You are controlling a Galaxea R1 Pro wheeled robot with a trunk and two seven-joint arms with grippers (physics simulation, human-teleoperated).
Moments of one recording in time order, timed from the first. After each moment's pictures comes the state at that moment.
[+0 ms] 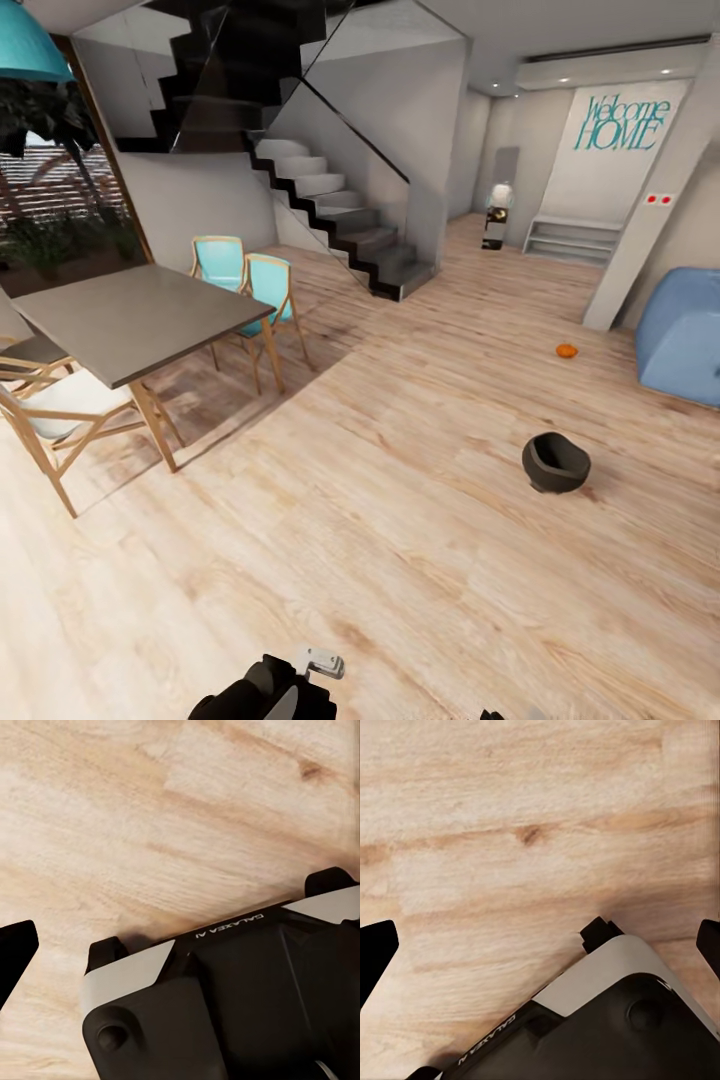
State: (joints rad) left arm -0.45 -0.05 -0.72 -0.57 0.56 0.56 0.17; right arm -0.29 0.02 0.04 -0.42 -0.72 0.05 -0.32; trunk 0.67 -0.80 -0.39
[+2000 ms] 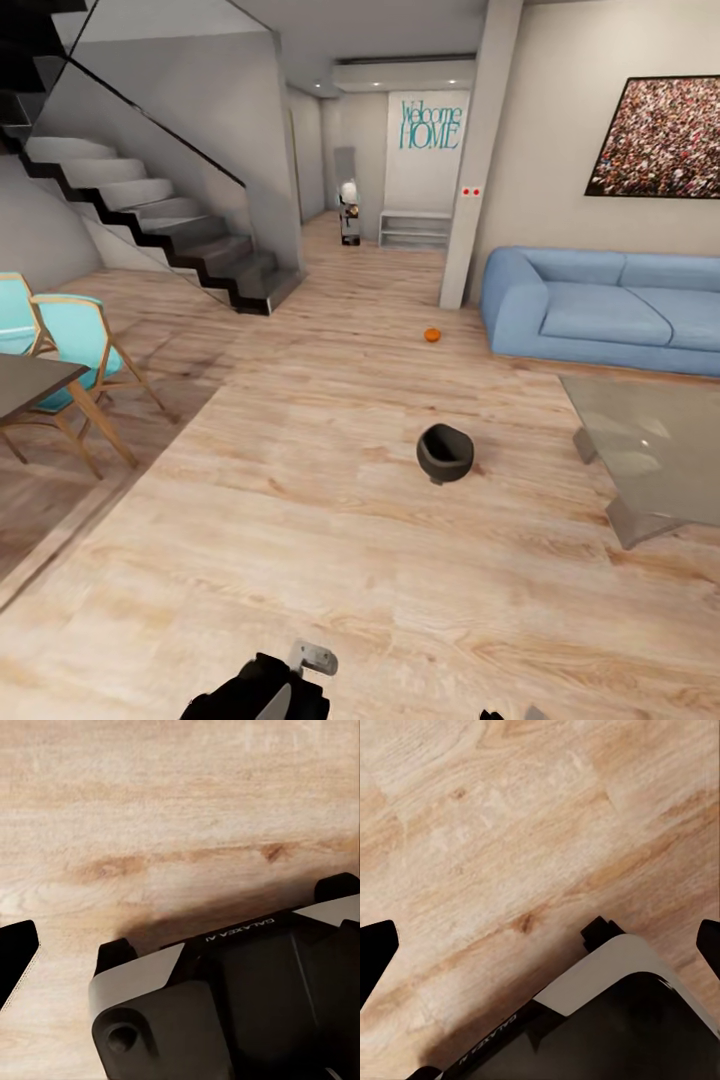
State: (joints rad) left arm -0.45 -0.03 -0.71 -0.57 0.56 0.55 0.17; right arm -0.29 0.02 0.04 -0.42 -0.73 0.05 -0.32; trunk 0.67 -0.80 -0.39
